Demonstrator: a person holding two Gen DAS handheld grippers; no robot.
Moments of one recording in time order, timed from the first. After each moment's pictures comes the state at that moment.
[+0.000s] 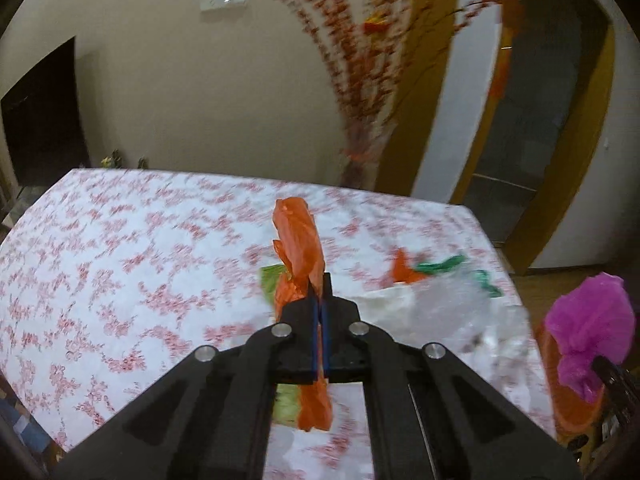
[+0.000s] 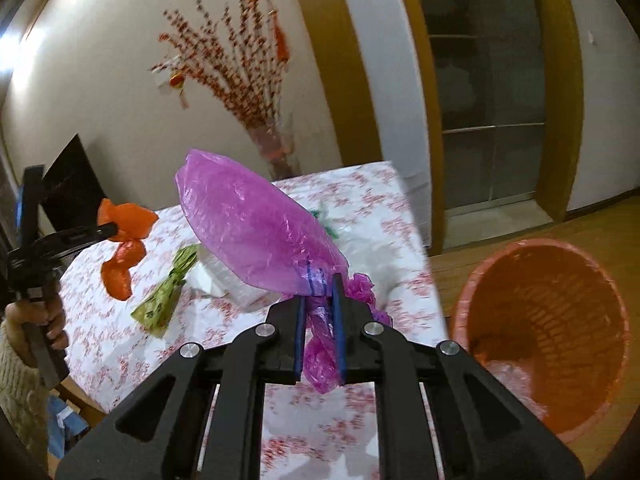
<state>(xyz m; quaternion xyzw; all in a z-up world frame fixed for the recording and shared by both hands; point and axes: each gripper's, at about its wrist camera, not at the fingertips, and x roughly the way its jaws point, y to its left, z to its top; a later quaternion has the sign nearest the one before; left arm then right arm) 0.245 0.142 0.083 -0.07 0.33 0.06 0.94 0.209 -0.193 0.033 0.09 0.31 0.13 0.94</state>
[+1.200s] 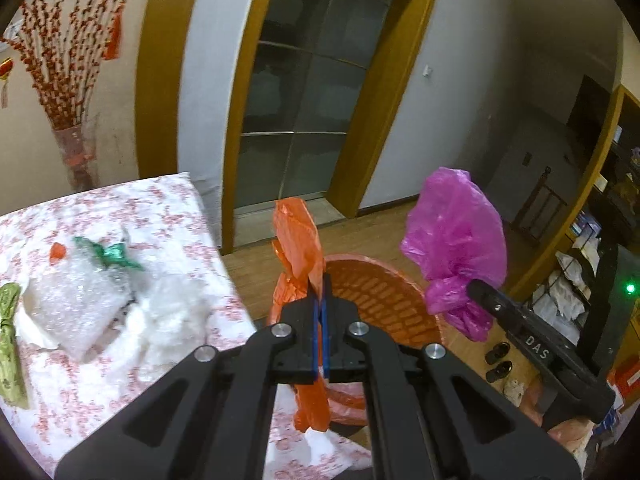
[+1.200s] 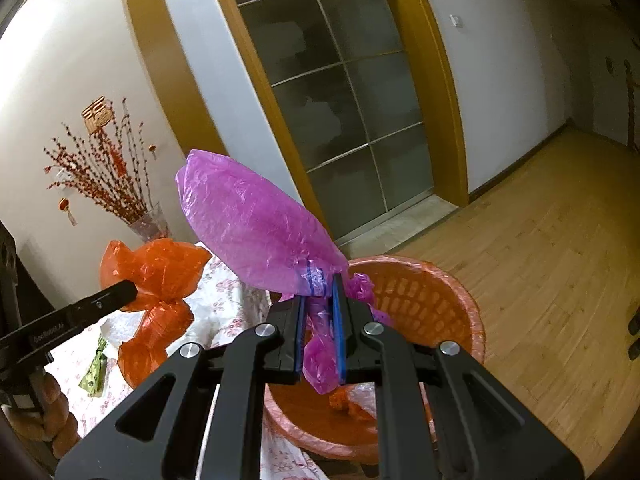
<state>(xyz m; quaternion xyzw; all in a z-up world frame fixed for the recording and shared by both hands) 0.229 -0.166 0.080 -0.04 0.34 -0.27 0.90 0.163 -0.378 0.043 0.19 0.25 -0.04 0.95</state>
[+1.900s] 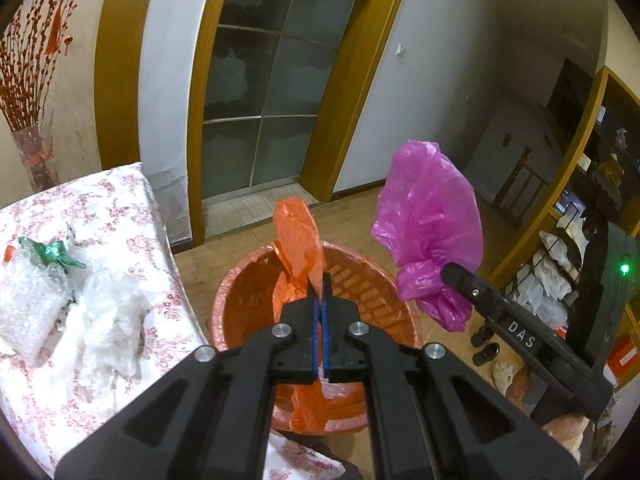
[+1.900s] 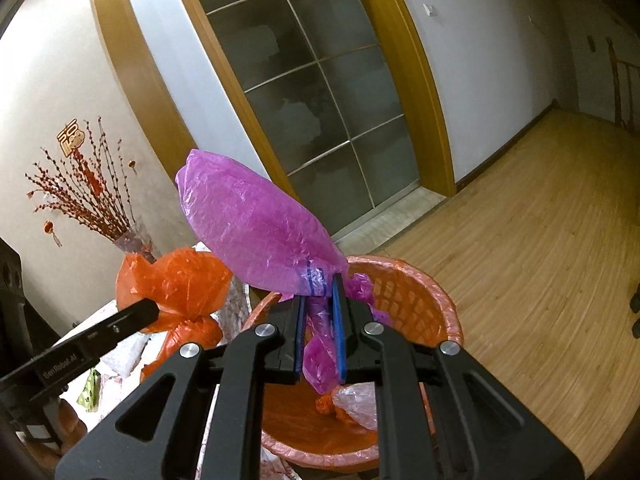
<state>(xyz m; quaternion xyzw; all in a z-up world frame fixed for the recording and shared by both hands) 0.231 -0.231 0.061 -0.02 0.36 -0.31 0.88 0.168 -0.412 0.029 0.22 0.26 -0.06 0.94</state>
